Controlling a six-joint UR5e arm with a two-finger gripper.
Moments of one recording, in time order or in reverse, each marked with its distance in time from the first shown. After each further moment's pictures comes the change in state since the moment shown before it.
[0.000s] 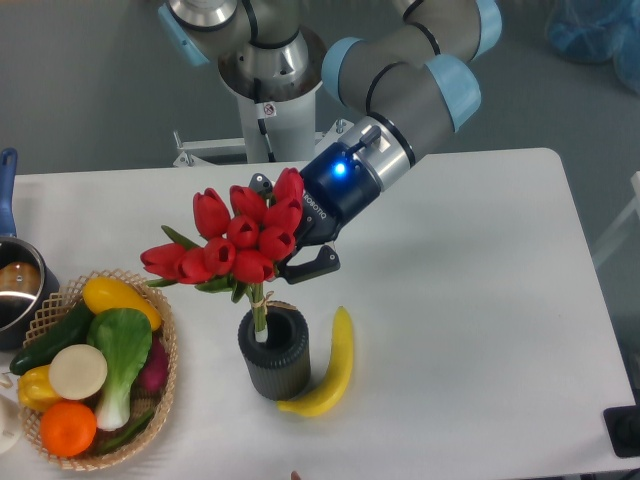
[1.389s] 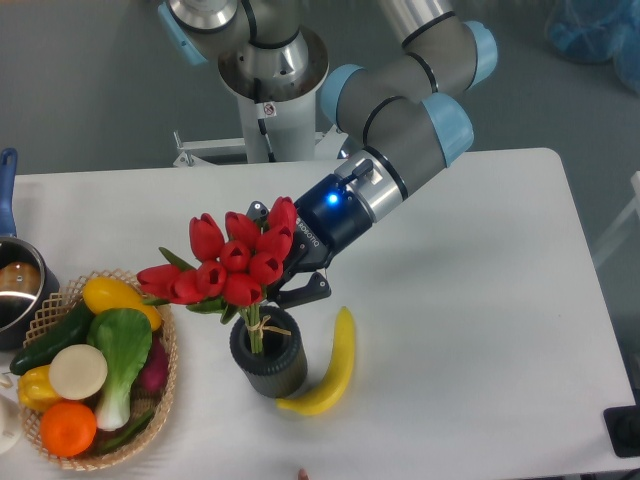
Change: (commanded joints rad) arm -0.035 -0.081 0.015 0.003 -0.012 0.091
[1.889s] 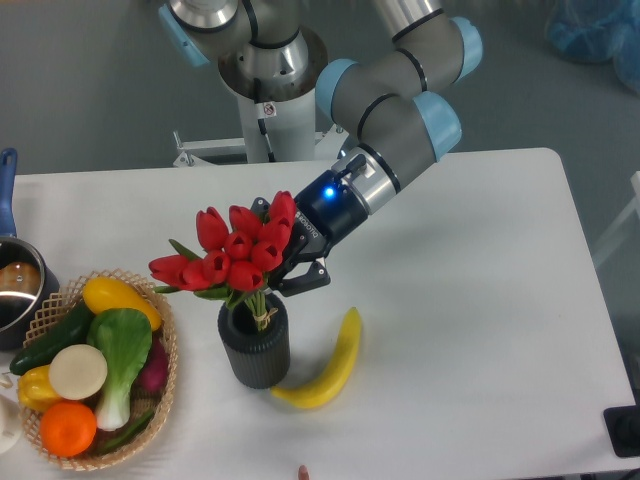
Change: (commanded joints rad) arm 0.020 0.006 -0.042 0.002 -0.017 0.101
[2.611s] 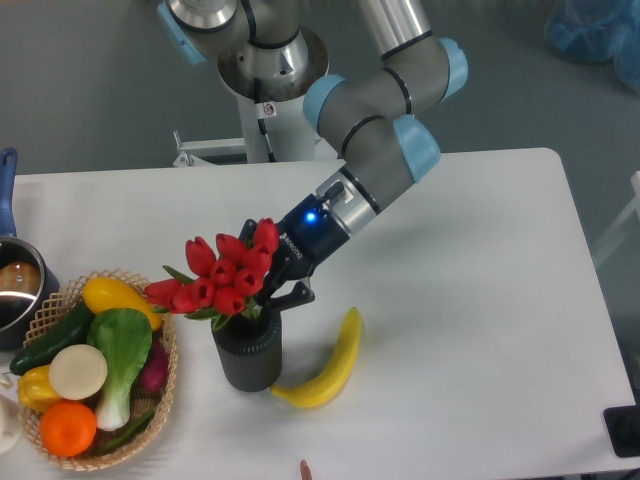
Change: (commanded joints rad) arm 0.011 0.021 -0.132 -0.002 0.075 0.140
